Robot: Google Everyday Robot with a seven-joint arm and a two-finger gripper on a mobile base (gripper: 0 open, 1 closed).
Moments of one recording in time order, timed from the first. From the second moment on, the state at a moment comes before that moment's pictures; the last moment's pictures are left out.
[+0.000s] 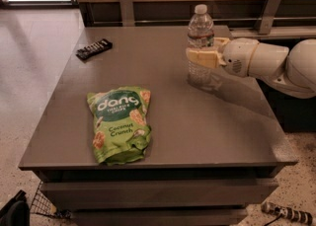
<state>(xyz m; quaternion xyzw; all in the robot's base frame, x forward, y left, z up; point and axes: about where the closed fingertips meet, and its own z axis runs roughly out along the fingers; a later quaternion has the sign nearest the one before) 0.646 -0.128 0.908 -0.34 0.67 0.27 0.60</state>
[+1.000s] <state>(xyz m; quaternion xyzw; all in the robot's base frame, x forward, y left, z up) 0.633 -0.144 0.879 -0.30 0.66 0.30 0.62</state>
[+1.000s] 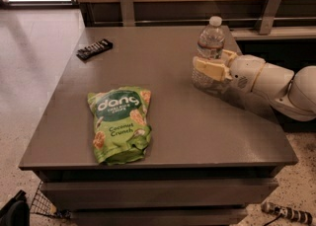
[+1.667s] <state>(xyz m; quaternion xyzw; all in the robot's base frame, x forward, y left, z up) 0.633 -0.144 0.882 -0.30 0.66 0.30 0.62</state>
